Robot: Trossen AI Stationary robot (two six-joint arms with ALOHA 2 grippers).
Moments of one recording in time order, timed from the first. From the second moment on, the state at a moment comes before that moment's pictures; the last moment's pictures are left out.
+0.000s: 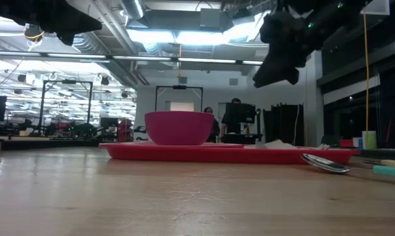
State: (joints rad) left arm -0.19 0.29 0.37 -0.20 -0.45 -0.03; right arm -0.08 1.23 0.76 -0.21 0.06 0.35
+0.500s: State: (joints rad) left arm -0.19 0.29 0.37 -0.20 -0.45 -0.03; right arm 0.36 1.28 1.02 -0.57 0.40 0.61
